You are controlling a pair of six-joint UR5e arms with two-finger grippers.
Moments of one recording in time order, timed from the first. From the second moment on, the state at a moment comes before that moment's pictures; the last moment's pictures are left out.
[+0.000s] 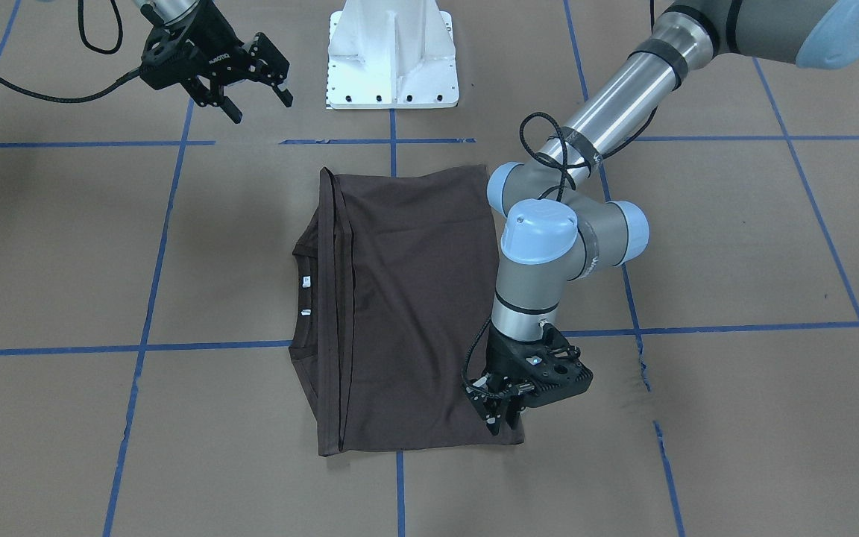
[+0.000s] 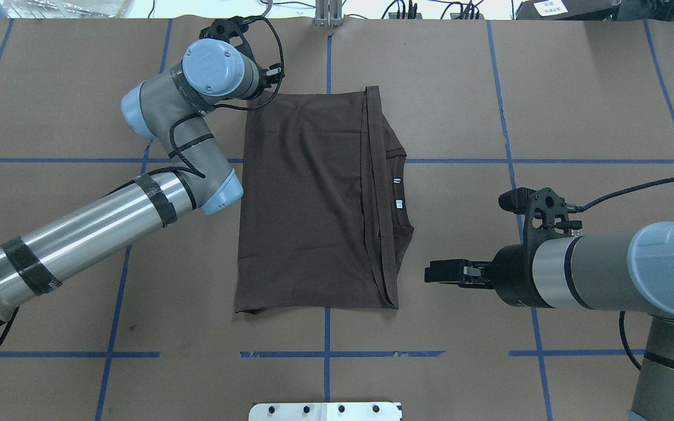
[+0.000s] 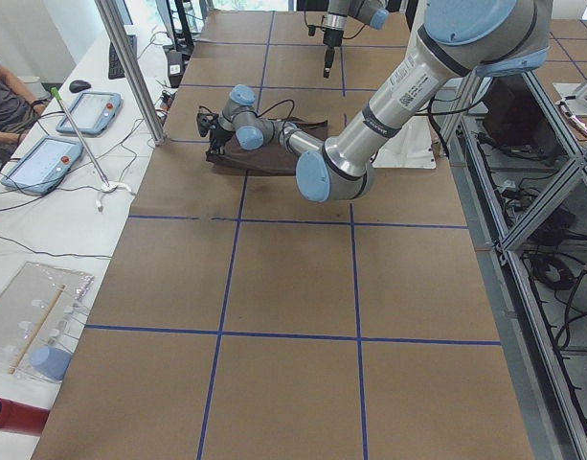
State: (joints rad) left arm -0.75 -2.48 -0.98 -2.25 -1.57 -1.41; right arm 0.42 -1.50 2.26 -1.15 1.80 1.45
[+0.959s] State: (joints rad) left arm -0.78 -2.17 -1.70 -1.79 -1.82 -1.30; right arm 0.43 -1.18 2.03 -1.50 1.79 1.37
